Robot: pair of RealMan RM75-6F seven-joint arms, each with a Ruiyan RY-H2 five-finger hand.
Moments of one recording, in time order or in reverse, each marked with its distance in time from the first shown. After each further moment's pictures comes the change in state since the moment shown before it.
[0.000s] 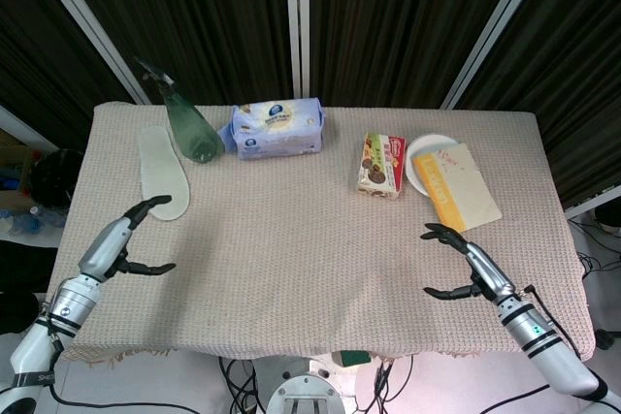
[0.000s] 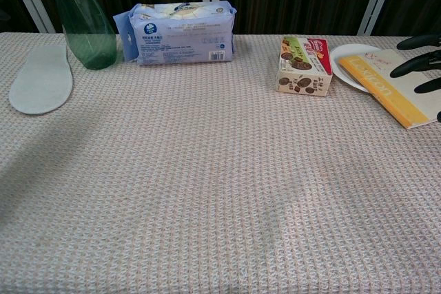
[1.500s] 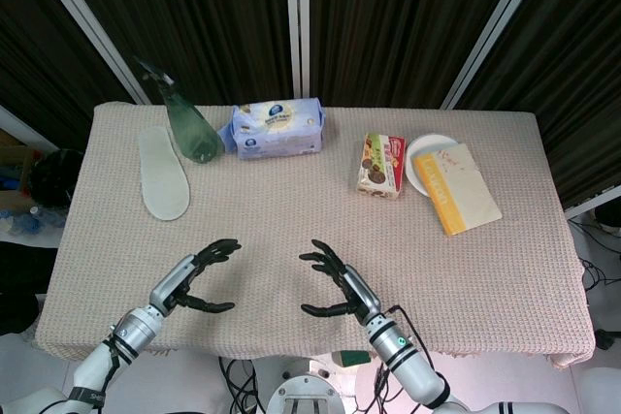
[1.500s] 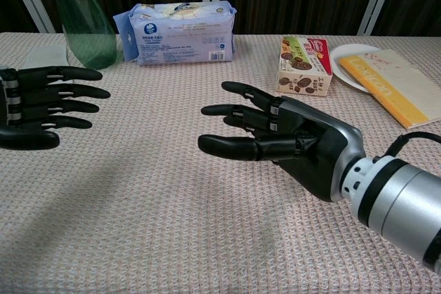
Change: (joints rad) left arm -0.042 -0.211 0.086 -0.060 0.012 -0.094 -0.272; right arm 0.046 -0.703 0.112 -0.021 0.317 -0.053 -0.211
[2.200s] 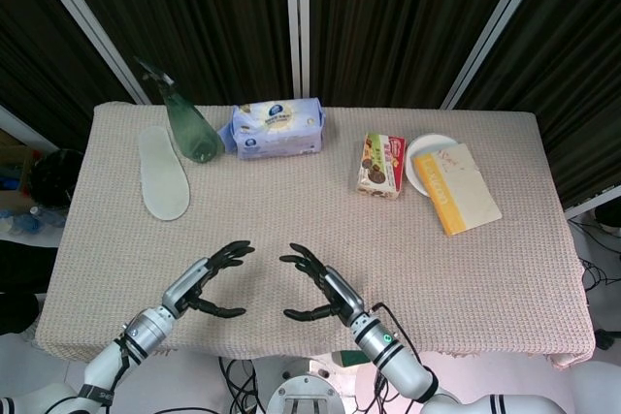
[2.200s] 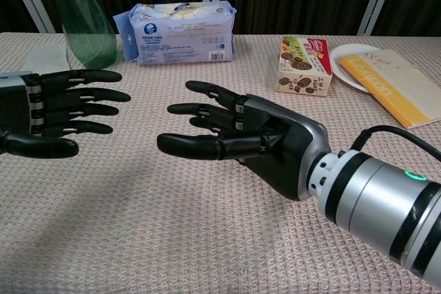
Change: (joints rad) left arm -0.029 -0.035 0.005 0.015 0.047 -0.014 -0.051; right arm 0.032 -0.032 0.050 0.012 -0.015 -0.098 0.042
